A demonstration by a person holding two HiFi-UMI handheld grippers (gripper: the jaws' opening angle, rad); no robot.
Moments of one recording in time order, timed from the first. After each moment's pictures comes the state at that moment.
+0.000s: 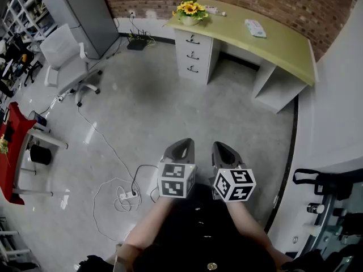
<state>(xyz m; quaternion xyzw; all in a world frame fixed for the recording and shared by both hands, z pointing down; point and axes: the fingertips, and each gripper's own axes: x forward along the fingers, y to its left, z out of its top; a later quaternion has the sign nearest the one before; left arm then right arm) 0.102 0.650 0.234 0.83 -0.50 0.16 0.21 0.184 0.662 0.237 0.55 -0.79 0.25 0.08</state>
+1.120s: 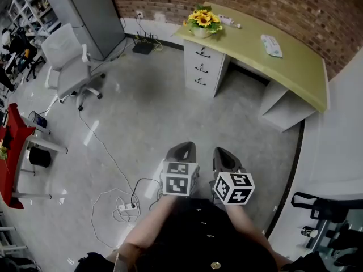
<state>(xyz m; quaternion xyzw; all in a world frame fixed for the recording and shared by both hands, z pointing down) 0.082 0.502 0.256 0.80 -0.51 0.19 0.25 0.168 0.519 0.255 0.54 -0.79 0.27 0.11</state>
